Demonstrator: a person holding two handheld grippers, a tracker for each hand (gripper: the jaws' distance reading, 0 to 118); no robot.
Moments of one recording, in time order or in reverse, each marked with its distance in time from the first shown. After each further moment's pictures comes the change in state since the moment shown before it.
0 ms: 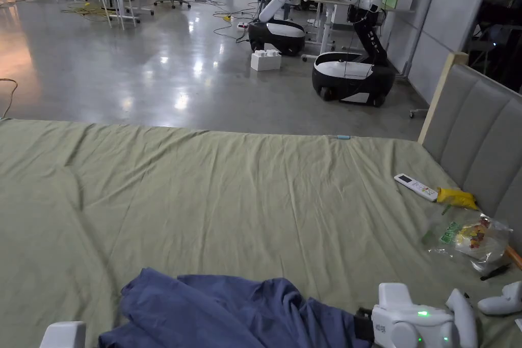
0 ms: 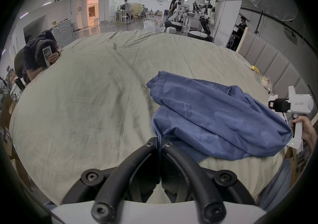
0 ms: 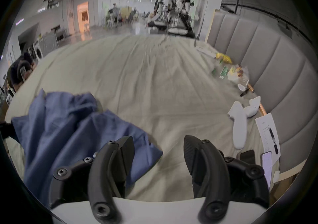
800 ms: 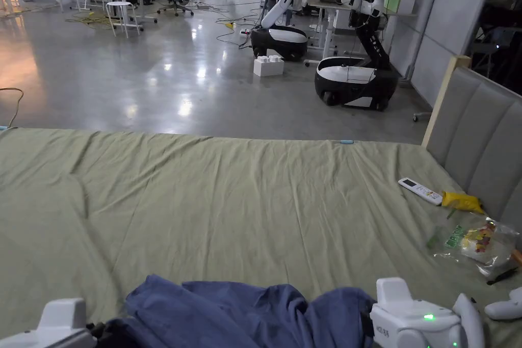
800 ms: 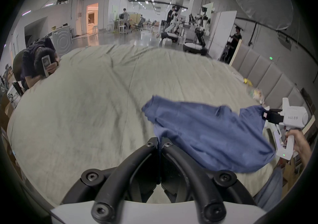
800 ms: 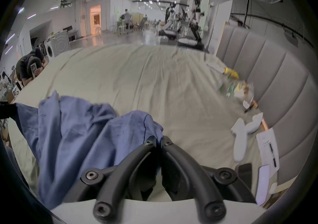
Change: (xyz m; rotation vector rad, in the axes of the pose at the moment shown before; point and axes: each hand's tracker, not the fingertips) left arm 0.001 0.040 0.037 0.128 -0.054 0.020; right arm -0.007 0.020 0.056 0.178 0.059 0.056
